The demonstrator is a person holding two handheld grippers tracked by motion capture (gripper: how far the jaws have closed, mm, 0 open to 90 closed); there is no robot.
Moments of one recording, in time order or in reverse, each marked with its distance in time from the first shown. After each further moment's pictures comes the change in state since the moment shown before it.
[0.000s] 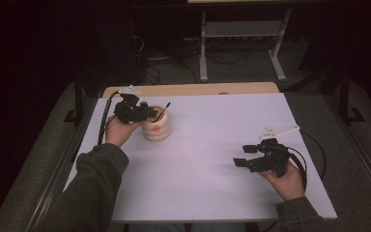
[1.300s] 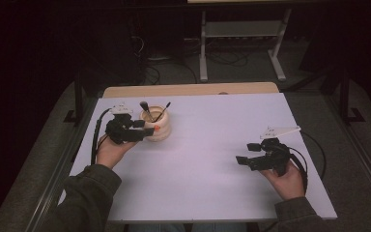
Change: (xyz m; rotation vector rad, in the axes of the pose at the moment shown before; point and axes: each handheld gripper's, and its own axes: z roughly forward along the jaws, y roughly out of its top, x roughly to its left) left arm -0.031 -0.042 -0.032 -0.035 0.008 -0.007; right arm -0.006 -0.004 0.001 0.002 -0.084 0.027
